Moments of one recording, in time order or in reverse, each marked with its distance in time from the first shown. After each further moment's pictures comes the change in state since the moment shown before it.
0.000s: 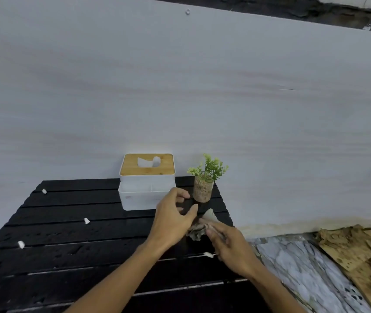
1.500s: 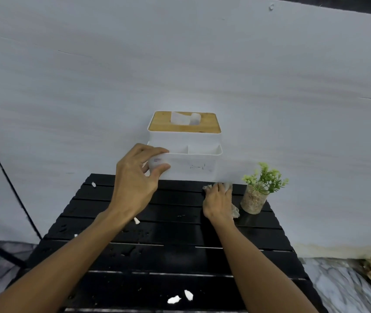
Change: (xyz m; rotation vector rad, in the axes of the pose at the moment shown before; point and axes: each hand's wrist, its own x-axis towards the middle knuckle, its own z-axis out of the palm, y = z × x) left_hand 0.041 -0.002 -0.197 0.105 0.335 0.292; right_hand 0.200 -0.012 0.138 -0.970 0.152 0.043
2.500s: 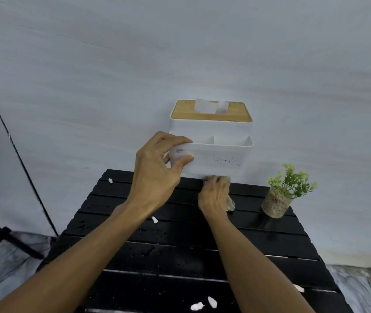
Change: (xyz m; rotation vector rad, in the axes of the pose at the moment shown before) left_hand 0.011 0.007 -0.011 -0.092 0.006 0.002; right_hand 0.022 -0.072 0.006 0.122 0.056 0.153
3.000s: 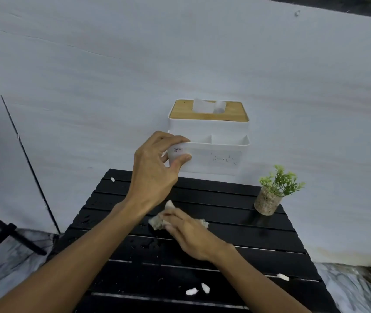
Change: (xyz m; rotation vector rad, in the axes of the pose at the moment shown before) left_hand -0.006 0.023 -0.010 0.024 0.007 0.025; right_hand -0.112 0.003 -0.056 0.492 -0.441 -0.829
